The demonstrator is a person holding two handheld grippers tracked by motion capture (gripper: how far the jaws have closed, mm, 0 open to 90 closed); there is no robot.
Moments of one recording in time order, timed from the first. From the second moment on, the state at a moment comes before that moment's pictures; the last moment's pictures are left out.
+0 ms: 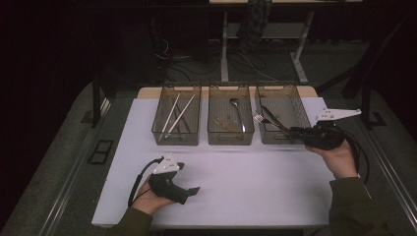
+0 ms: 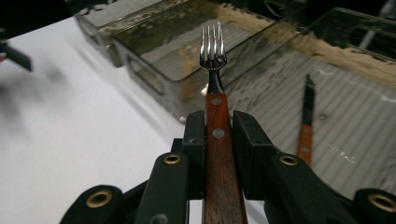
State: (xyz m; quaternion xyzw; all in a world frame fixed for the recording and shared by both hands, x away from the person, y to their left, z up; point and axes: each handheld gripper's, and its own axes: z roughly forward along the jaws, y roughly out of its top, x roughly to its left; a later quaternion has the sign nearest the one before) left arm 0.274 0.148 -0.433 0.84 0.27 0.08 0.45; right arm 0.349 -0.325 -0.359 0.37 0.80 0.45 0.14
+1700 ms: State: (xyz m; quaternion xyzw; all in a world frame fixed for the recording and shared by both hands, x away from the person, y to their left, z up) left arm 0.276 0.150 -0.434 0.84 0.27 0.09 0.46; right arm 0.457 -0.325 -0.394 0.56 0.74 0.34 0.19
